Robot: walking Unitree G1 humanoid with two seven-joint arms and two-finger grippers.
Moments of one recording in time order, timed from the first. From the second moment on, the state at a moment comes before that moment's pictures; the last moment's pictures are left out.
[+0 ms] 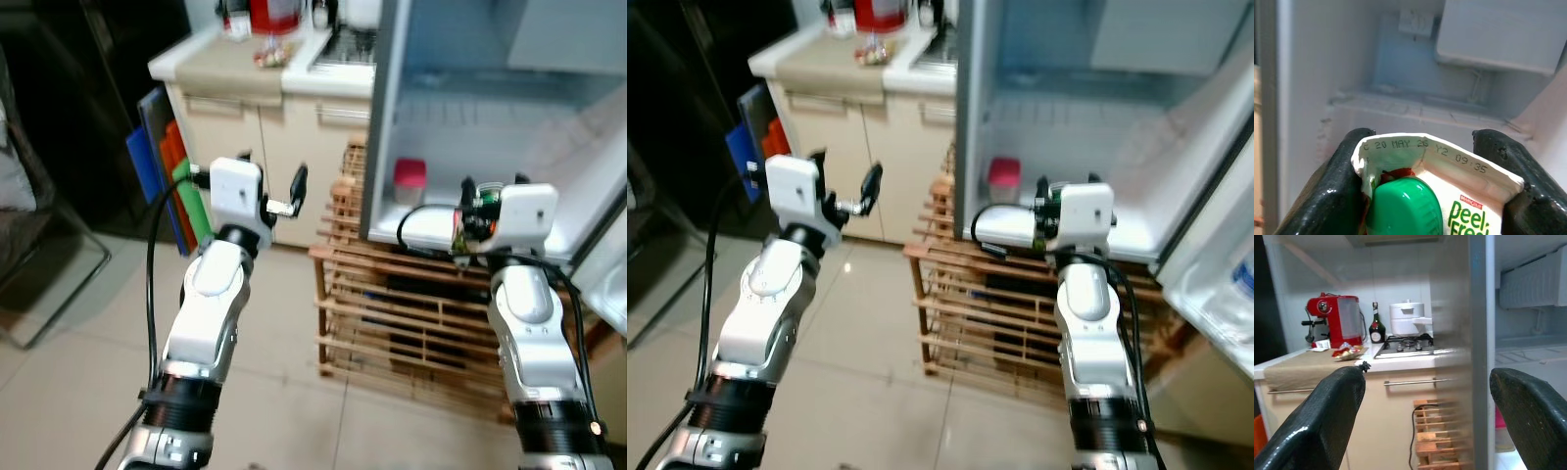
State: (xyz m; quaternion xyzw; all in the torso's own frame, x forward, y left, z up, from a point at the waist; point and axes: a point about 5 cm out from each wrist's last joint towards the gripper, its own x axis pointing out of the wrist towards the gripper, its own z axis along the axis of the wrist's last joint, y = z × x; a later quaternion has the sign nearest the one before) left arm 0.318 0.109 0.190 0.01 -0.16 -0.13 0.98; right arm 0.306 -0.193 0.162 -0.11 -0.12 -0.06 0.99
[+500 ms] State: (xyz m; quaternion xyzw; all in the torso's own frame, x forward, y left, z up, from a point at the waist) left arm 0.313 0.085 0.169 0.03 -0.08 -0.28 0.96; right arm 0.308 -0.177 0.159 -0.10 -0.12 -0.04 0.99
